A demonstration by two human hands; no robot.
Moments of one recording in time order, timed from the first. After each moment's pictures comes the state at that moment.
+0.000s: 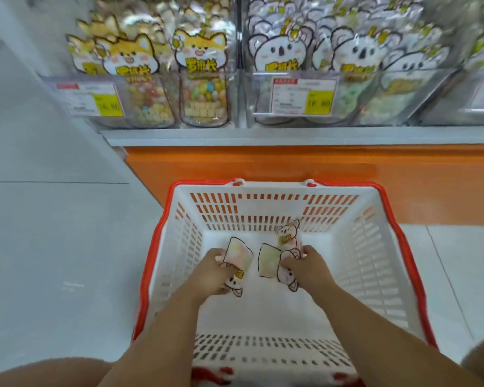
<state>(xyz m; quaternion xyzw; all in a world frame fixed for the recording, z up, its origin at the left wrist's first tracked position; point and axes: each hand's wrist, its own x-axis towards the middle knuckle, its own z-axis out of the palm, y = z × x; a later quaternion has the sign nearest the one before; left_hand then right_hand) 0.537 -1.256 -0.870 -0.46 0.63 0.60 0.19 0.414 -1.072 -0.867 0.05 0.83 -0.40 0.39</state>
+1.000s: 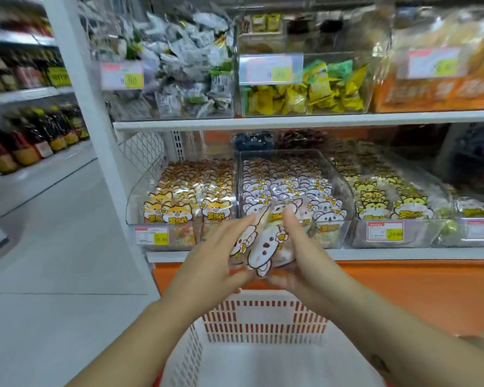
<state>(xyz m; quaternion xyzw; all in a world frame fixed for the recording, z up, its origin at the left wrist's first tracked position) 0.512 -1.255 -0.579 -0.03 0.95 0.25 -0.21 0.418 -1.098 -0.561 -0.18 0.53 -0.73 0.39</state>
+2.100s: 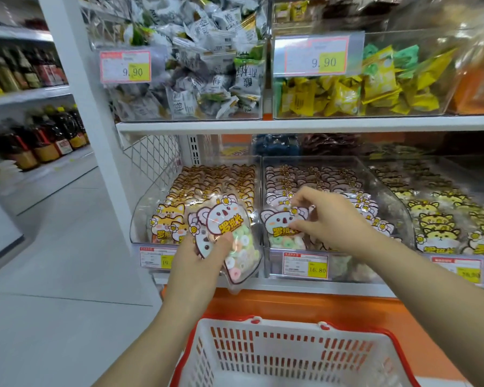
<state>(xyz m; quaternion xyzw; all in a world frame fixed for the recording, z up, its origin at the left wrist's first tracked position) 0.474 -1.309 -0.590 -0.30 0.70 0.55 -0.34 0.267 -1.166 -0.554 -0.46 0.85 -0.24 -0.05</state>
